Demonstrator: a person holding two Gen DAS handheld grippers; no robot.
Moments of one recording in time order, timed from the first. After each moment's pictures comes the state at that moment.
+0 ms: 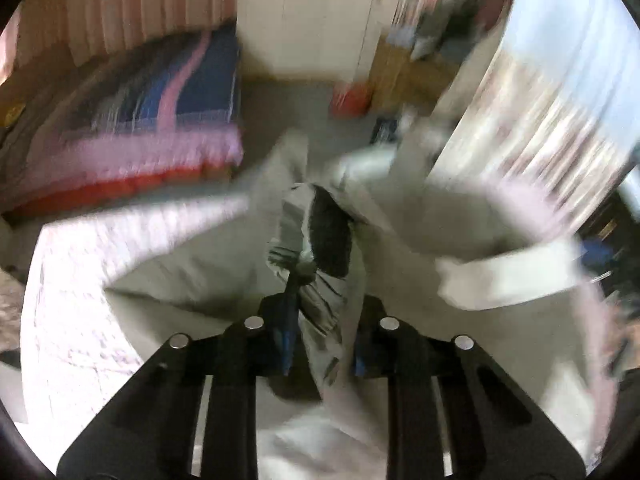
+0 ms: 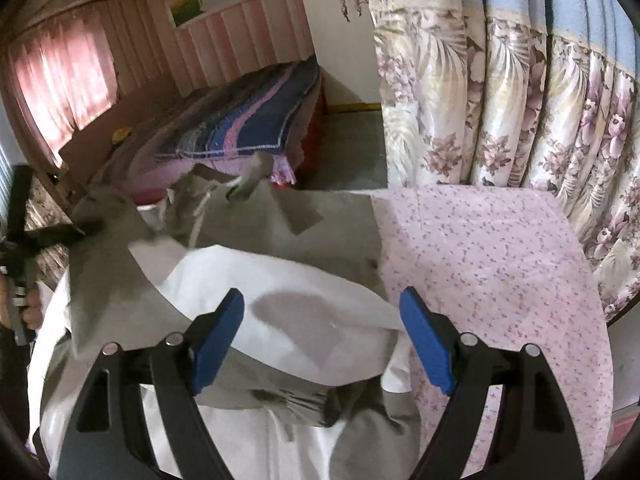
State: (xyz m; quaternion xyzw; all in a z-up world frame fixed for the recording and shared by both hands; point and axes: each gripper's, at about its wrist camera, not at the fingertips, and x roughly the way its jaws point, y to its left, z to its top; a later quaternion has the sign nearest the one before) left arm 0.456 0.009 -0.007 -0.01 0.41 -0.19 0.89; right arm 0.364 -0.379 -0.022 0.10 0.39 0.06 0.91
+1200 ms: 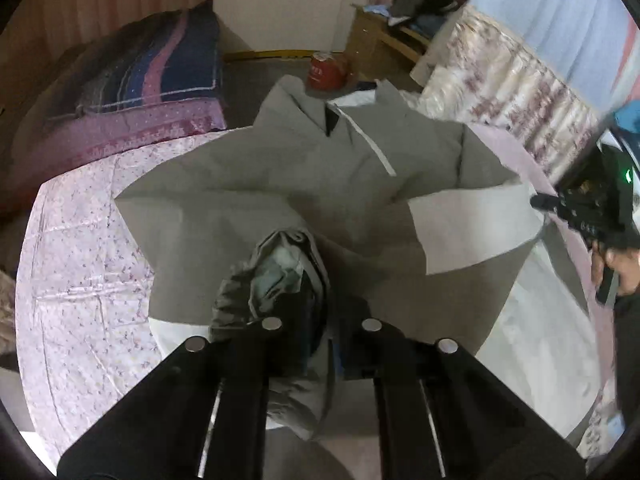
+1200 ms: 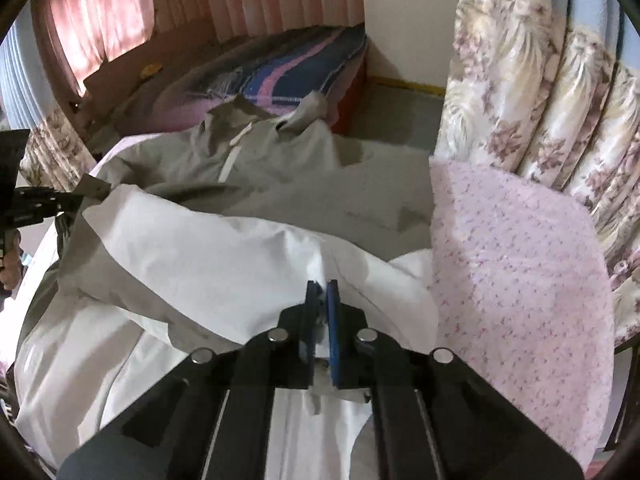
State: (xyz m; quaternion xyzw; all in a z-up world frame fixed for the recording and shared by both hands) left arm 0.408 0.032 -0.044 0.03 0.48 -0.21 0.85; right arm 0.360 -0.333 -0.046 0.01 0.43 0.12 0.89
